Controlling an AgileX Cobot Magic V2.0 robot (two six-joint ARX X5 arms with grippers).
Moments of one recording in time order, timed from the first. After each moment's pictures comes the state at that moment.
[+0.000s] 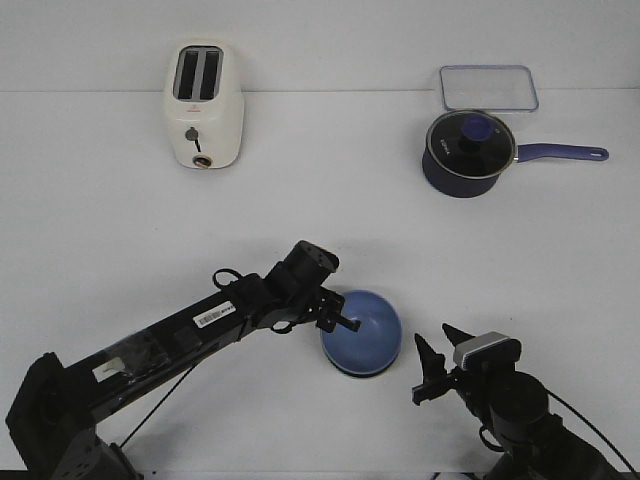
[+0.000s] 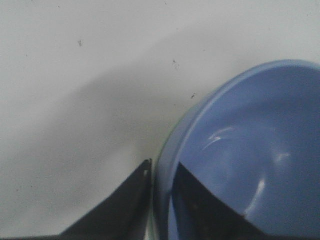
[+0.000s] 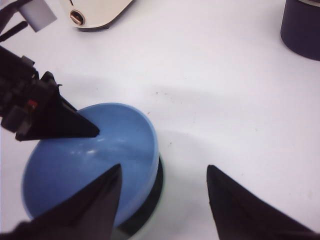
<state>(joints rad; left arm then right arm) -0.84 1.69 1.30 -0.42 0.11 -0.33 0.75 0.41 0.53 -0.53 0.24 0.37</state>
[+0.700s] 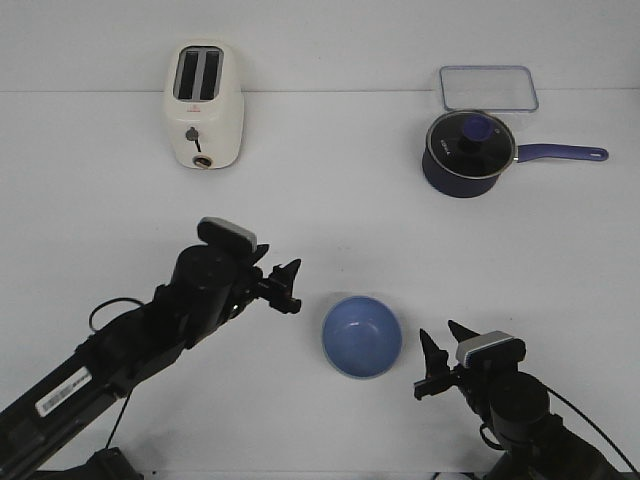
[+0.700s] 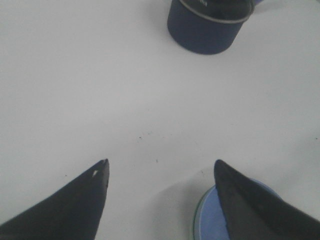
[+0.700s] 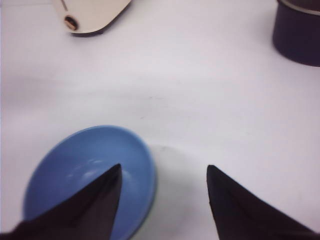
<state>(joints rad) -0.78 1.17 1.22 -0.39 -0.14 -0.28 0.75 0.41 0.53 -0.53 0.30 0.37</state>
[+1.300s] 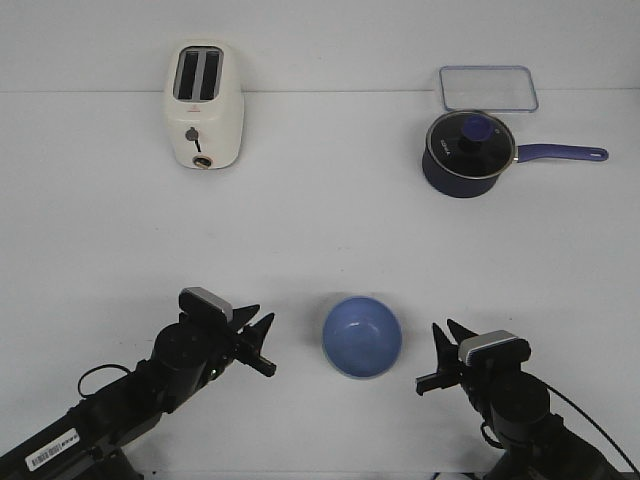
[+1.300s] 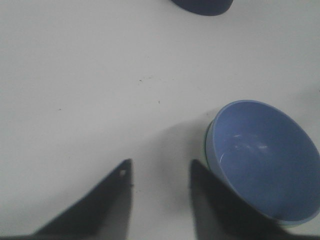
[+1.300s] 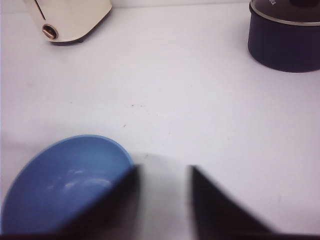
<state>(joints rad) -0.84 0.88 0.71 -0.14 -0.16 -0.31 0.75 0.41 0.53 -0.52 0.34 0.36</state>
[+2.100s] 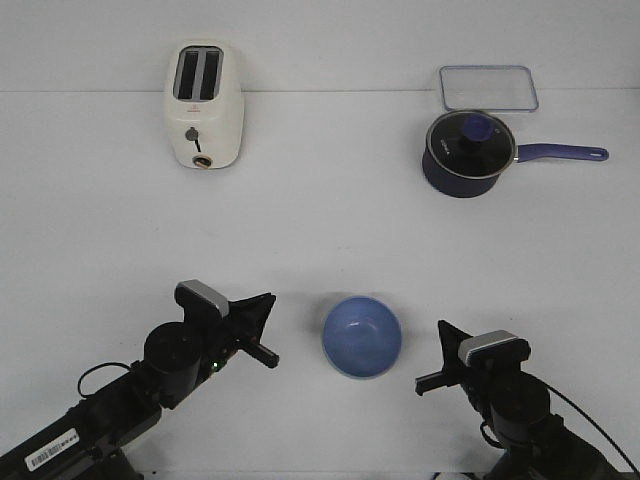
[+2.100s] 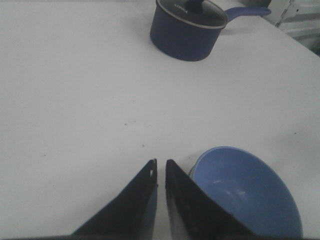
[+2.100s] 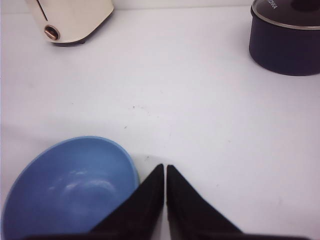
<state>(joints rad) -0.84 0.88 0.71 0.01 -0.16 -0.31 0.75 0.41 0.53 -0.51 0.34 0.36</state>
